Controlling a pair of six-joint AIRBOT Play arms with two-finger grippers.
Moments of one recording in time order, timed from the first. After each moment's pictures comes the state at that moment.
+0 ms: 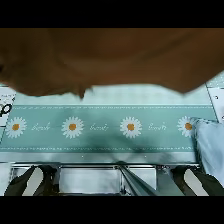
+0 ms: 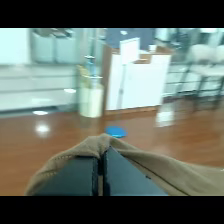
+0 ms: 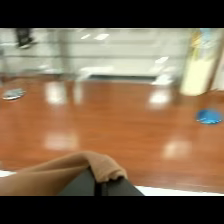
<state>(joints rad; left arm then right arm) 0.50 -0.78 1.90 0.59 -1.19 -1.25 -0.36 -0.85 2.06 -1.09 1.36 1.43</state>
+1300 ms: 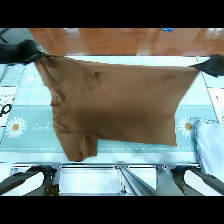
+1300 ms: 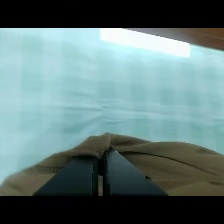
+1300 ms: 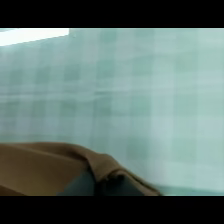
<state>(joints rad) 0.08 -1.23 1.37 1.12 -0.98 -1.53 -0.30 -1.15 1.30 -0.98 1.16 1.28</state>
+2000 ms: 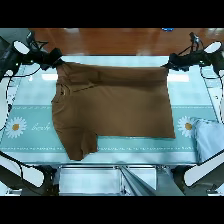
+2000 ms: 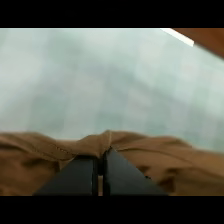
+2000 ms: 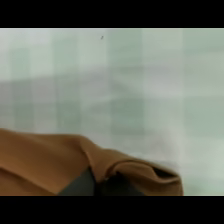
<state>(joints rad) 0.10 -1.83 1.70 1.05 -0.94 -1.62 -0.20 -1.90 1.80 -0.96 1.12 1.37</state>
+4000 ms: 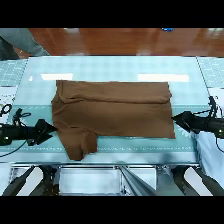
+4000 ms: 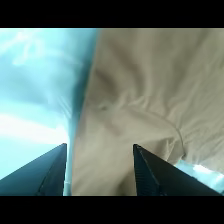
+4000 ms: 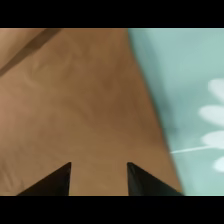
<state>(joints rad) 0.57 -0.92 0.39 0.94 -1.23 -1.39 -0.57 -0.95 0.46 -0.78 1.11 1.16</state>
